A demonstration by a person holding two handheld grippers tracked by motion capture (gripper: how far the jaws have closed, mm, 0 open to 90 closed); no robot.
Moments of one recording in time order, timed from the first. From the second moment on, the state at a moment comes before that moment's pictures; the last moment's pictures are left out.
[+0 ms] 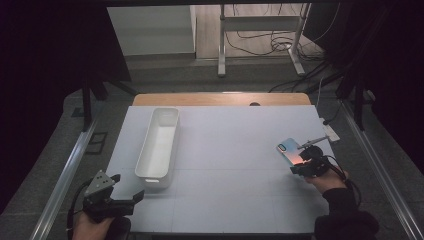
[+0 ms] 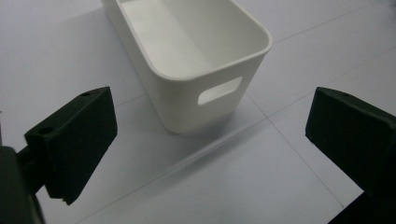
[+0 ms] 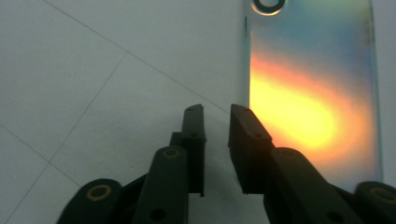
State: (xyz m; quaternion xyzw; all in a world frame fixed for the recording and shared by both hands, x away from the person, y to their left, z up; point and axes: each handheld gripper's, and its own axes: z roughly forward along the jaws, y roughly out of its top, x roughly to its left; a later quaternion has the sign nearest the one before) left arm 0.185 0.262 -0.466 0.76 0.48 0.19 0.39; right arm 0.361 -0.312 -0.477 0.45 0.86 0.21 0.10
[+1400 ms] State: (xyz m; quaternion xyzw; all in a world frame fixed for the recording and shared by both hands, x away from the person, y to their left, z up) left arm 0.186 0.261 -0.466 0.76 0.48 0.19 0.39; right arm 0.394 -0.338 -0.477 0.48 0.84 0.22 0.14
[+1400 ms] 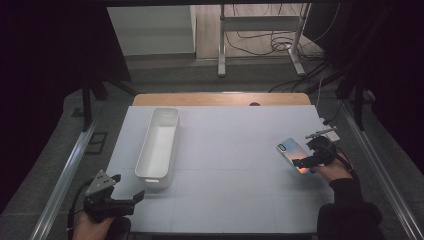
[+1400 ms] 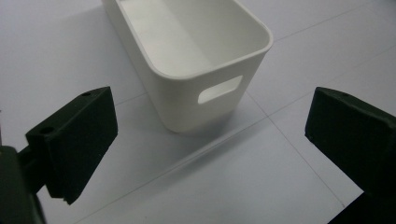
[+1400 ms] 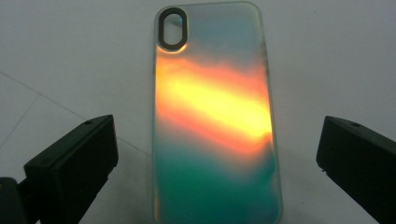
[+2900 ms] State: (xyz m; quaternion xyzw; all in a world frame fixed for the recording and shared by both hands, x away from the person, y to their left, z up) left arm 0.185 0.261 -0.465 0.76 0.48 0.19 0.39; right arm 0.397 -0.332 -0.501 0.47 0.86 0.18 0.12
